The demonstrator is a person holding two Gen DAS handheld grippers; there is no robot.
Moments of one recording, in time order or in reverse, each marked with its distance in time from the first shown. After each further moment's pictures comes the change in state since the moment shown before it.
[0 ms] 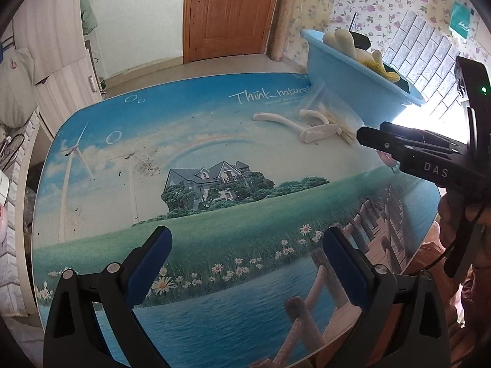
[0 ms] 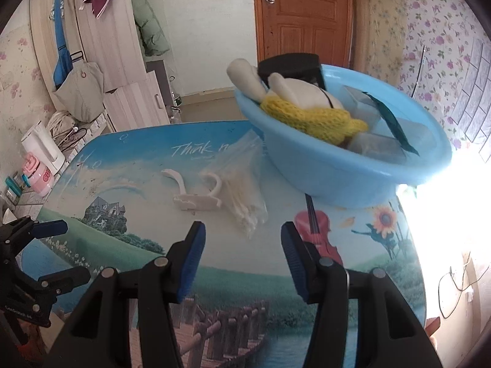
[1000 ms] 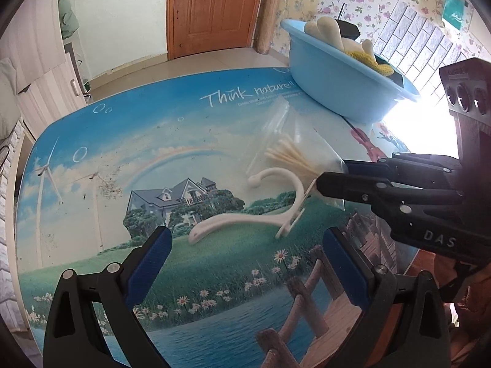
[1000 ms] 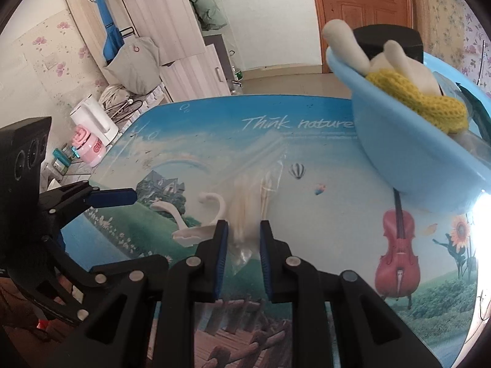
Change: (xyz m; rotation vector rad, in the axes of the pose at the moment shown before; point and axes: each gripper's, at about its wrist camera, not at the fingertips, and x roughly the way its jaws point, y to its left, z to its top) left arm 0.020 -0.027 0.018 0.038 0.039 -0.041; right arm 0.021 0.030 -0.004 -0.078 0.118 0.302
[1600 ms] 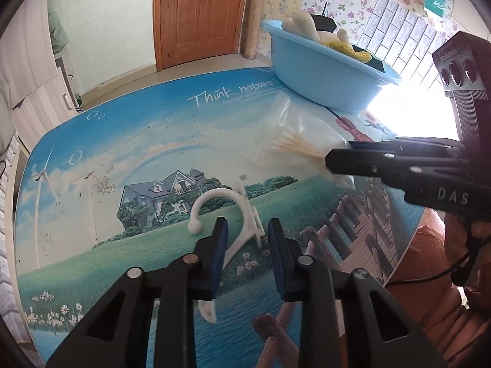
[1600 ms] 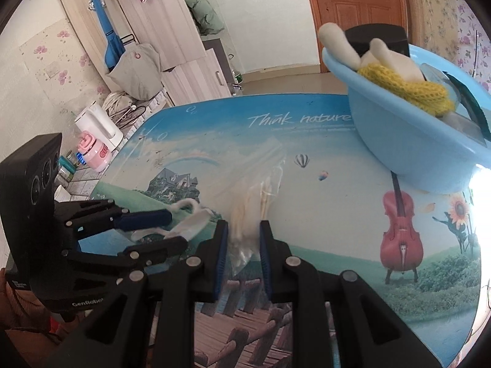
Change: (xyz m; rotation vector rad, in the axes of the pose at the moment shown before) left arm -0.011 -0.004 -0.016 0.066 -0.040 -0.028; right arm -0.016 0.002 -0.011 0.052 -0.023 0.005
